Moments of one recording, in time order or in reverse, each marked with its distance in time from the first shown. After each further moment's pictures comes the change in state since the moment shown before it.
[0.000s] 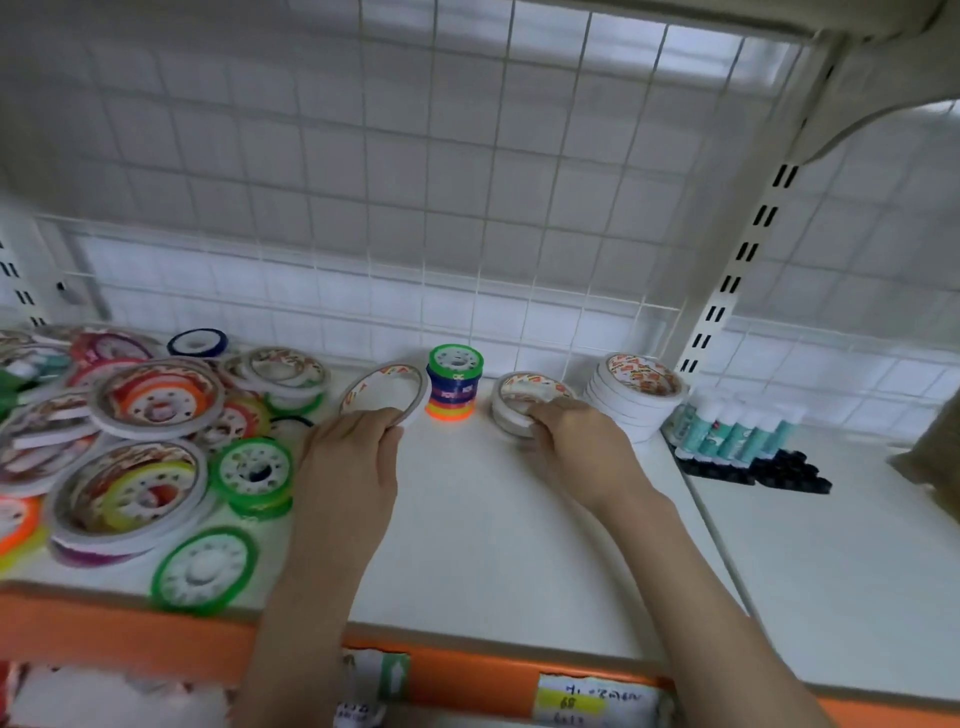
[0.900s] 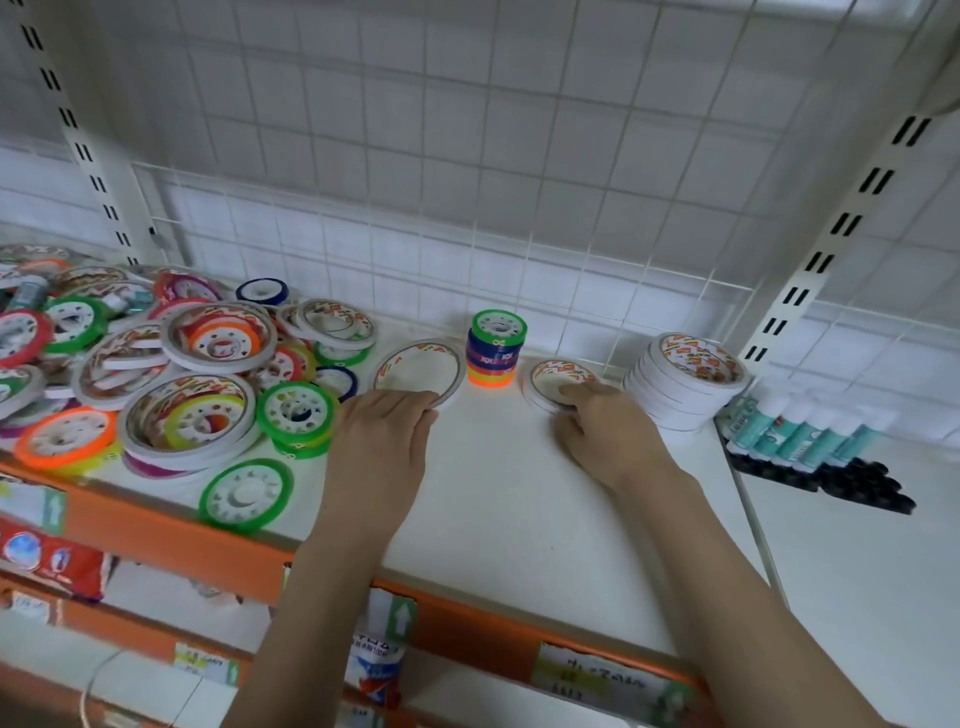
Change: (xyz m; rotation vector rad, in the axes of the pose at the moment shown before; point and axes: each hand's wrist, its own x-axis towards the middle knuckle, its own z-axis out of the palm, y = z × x) left_hand -0.020 0.002 0.004 0.064 -0.053 -0.009; right_hand 0.009 0.012 0.019 0.027 -0.118 -0.014
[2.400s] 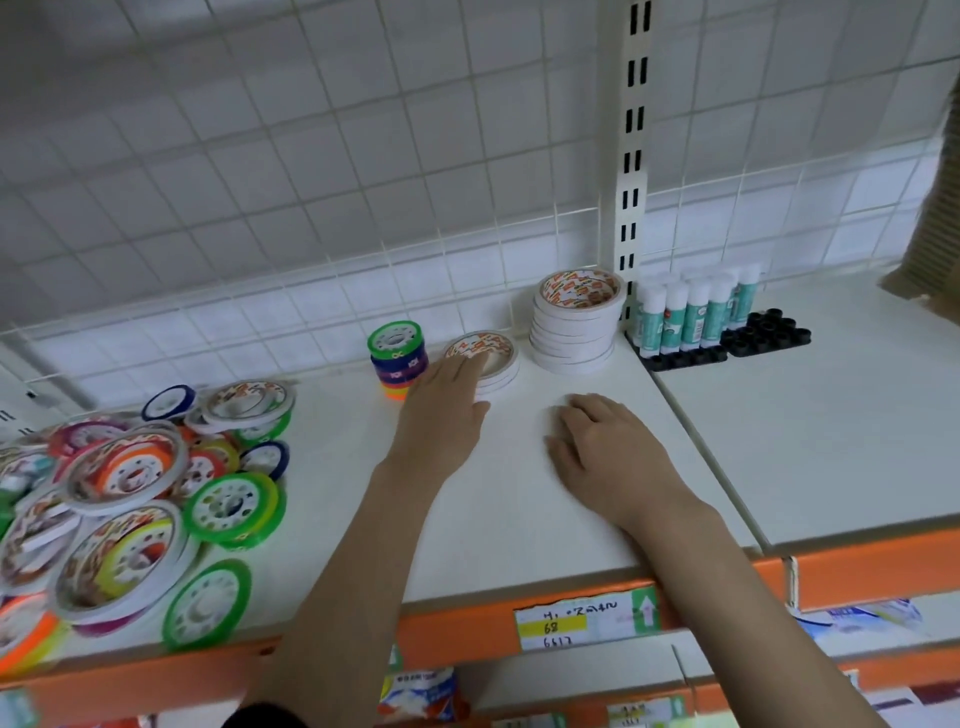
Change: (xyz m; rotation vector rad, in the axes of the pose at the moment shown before) left_hand 0.061 0.082 0.059 0.126 -0.643 0.250; right_hand -0.096 0.018 0.013 0.185 0.095 0.269
